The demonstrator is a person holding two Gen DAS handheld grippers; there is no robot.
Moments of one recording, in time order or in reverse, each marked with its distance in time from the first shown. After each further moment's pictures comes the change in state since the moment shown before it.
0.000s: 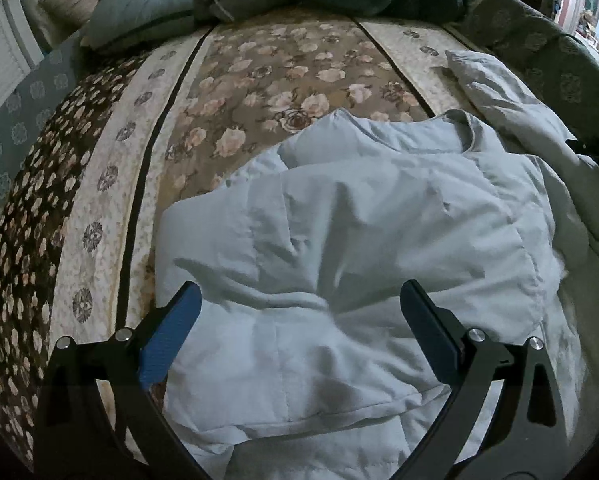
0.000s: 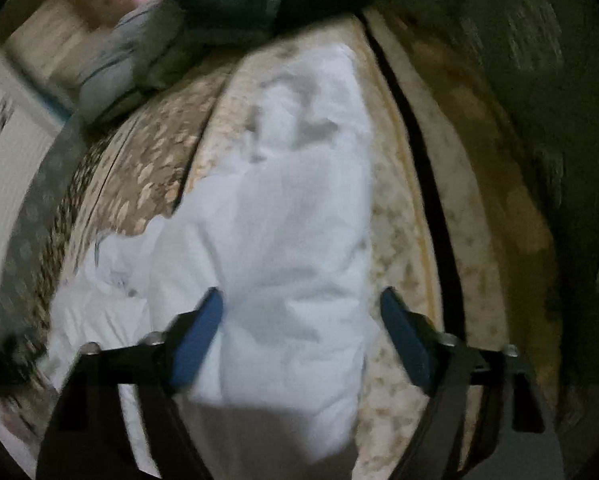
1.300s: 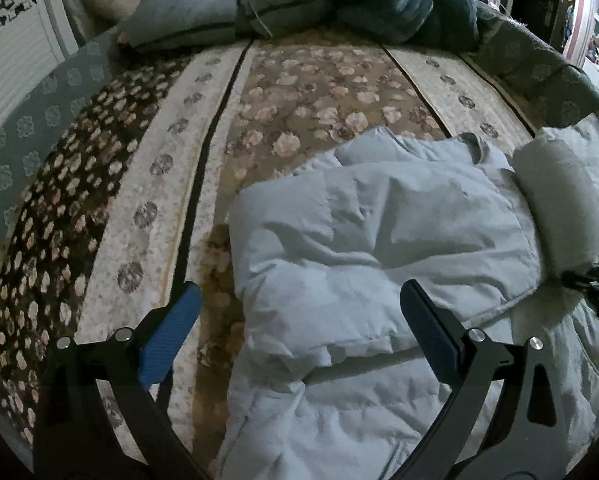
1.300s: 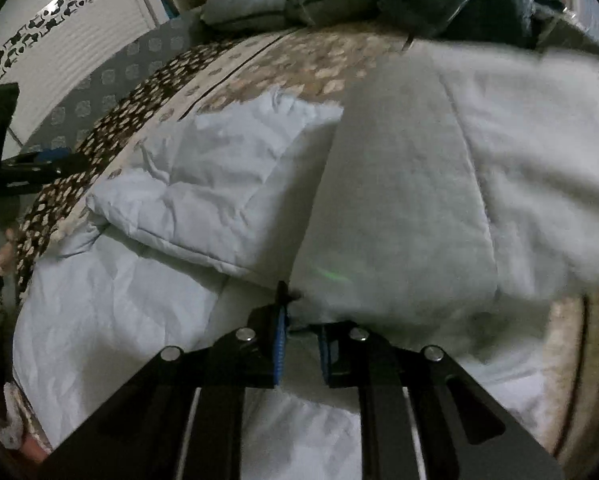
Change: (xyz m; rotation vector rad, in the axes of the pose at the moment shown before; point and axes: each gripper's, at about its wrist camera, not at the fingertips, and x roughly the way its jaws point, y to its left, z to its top) left arm -0.061 0.055 -0.040 -0.057 -0.086 0.036; right arm -0.049 0.203 -0.157 -0.352 0.038 0.048
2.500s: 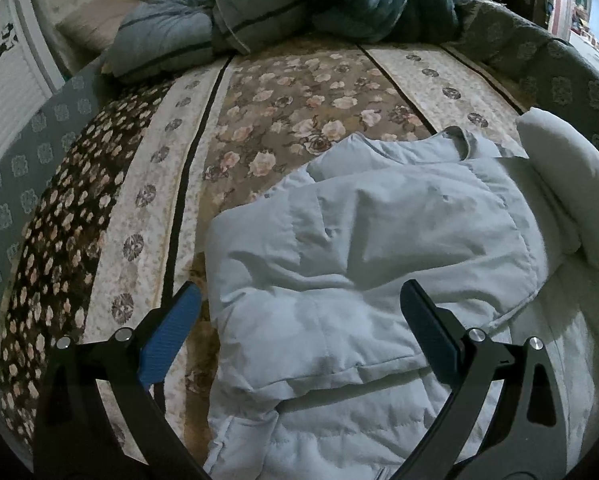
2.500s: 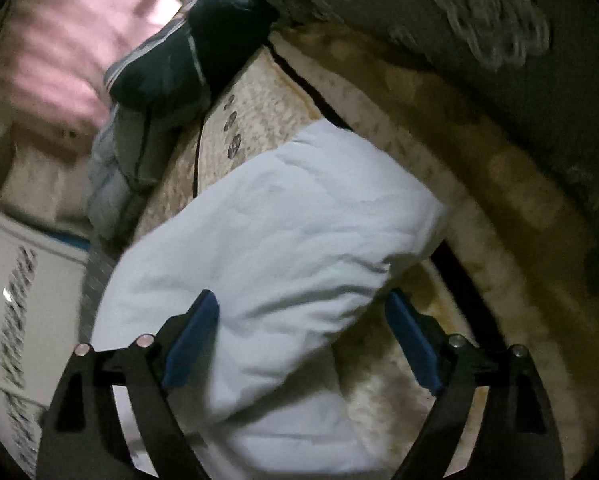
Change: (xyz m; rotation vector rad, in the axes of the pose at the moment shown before) left arm 0.009 -0.037 0.012 0.081 -0.014 0.015; right arm 0.005 -0.275 -0.023 0.912 -0.208 0.121
